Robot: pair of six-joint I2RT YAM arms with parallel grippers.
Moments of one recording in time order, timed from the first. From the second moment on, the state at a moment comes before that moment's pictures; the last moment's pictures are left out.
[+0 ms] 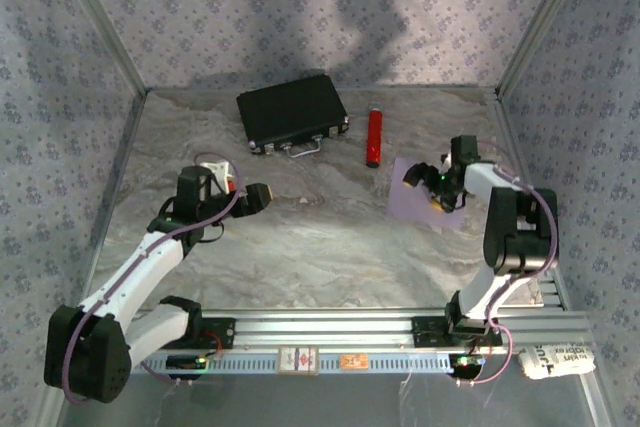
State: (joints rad) left arm -0.30 1.01 0.59 -0.22 0.36 -0.52; right arm -0.04 1.65 0.92 -0.46 -0.37 0.50
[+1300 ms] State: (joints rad) left arm -0.34 1.00 0.58 -0.30 0.39 -0.51; right arm 0.14 1.54 0.82 -0.53 -0.26 0.44
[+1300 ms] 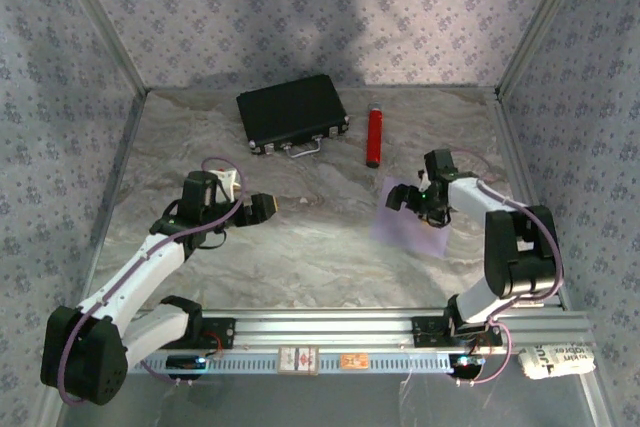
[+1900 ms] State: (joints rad) left arm -0.34 1.05 0.61 -0.35 0.40 -0.51; right arm 0.66 1.58 0.83 -0.33 -0.22 0.70
